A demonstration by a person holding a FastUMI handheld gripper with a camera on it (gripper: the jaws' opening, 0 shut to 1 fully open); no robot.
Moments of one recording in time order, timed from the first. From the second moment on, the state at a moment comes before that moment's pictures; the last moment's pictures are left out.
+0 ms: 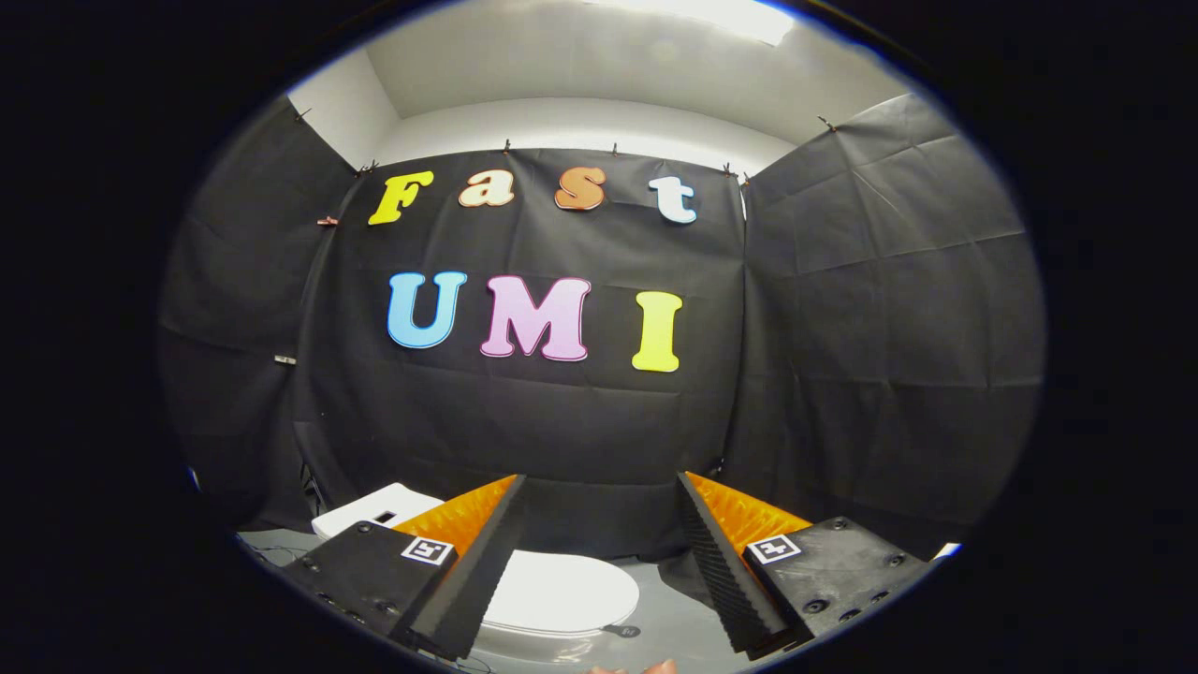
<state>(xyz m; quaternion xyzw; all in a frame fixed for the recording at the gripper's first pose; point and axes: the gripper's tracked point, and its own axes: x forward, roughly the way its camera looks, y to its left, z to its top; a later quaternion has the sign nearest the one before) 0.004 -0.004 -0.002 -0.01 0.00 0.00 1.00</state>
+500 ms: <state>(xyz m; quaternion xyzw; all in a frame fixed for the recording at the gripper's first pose) 0.024 -0.003 -0.048 -0.01 -0.02 0.02 1.00</state>
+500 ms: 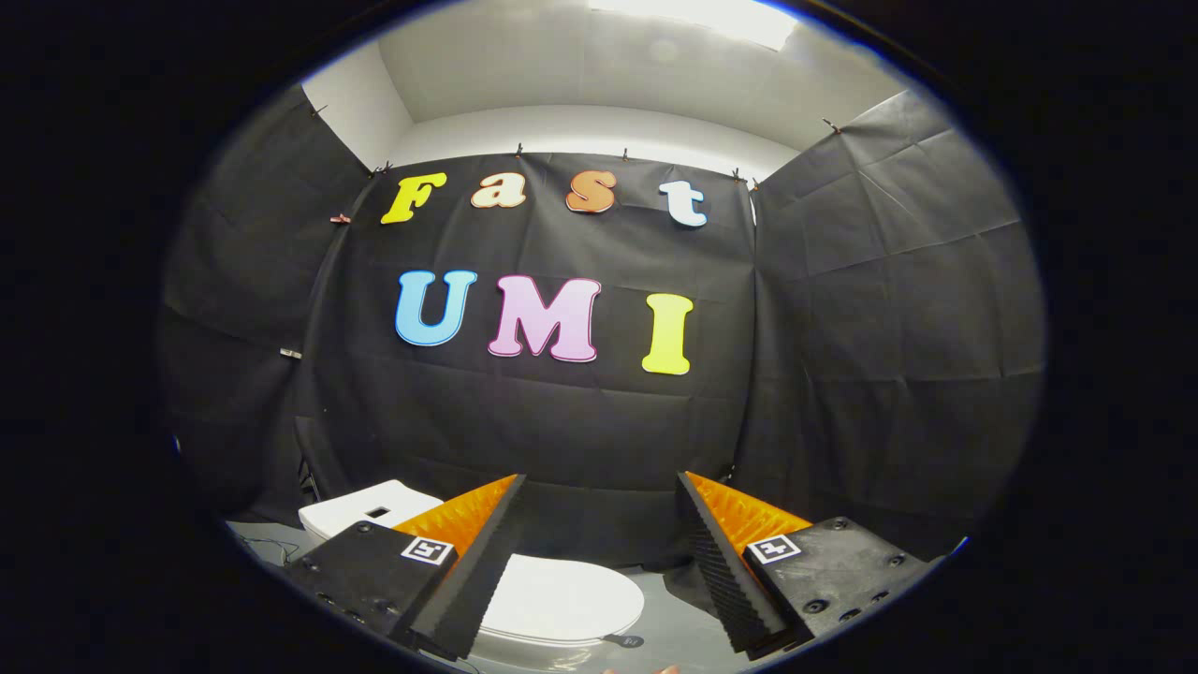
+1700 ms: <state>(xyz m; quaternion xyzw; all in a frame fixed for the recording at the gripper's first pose) 0.068 -0.071 -0.313 0.06 0.13 0.05 0.99</state>
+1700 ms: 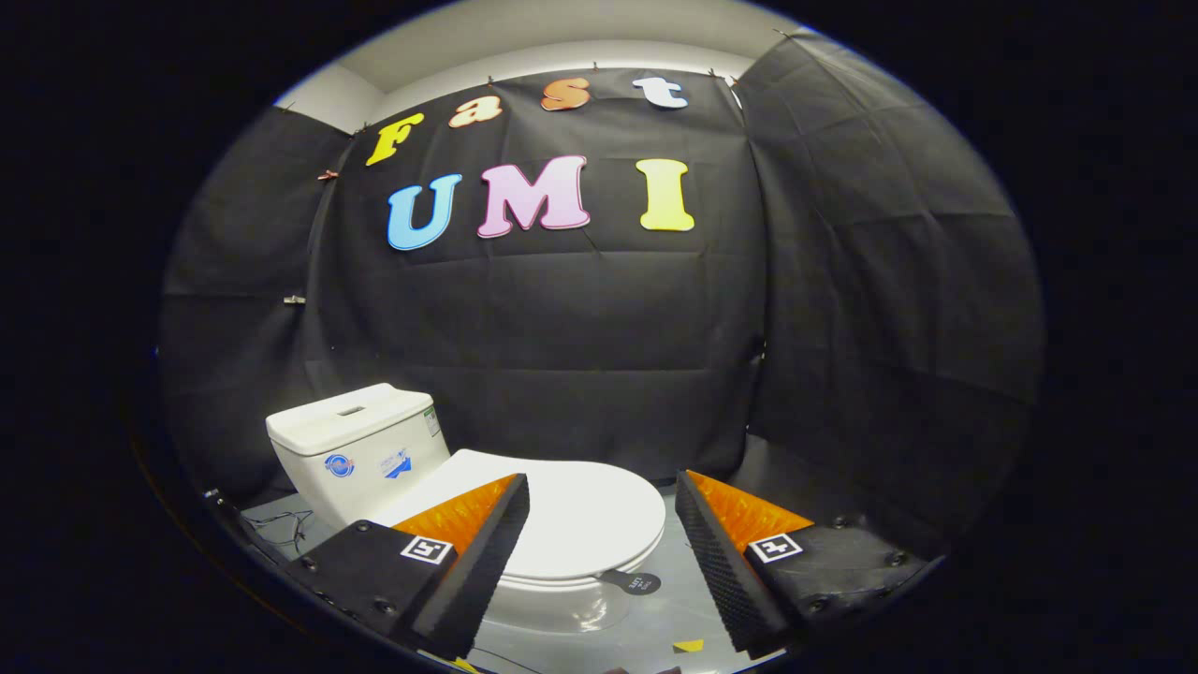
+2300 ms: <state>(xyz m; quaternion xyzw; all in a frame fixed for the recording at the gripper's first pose) 0.094 -0.106 -0.456 0.26 0.30 0.05 0.92</state>
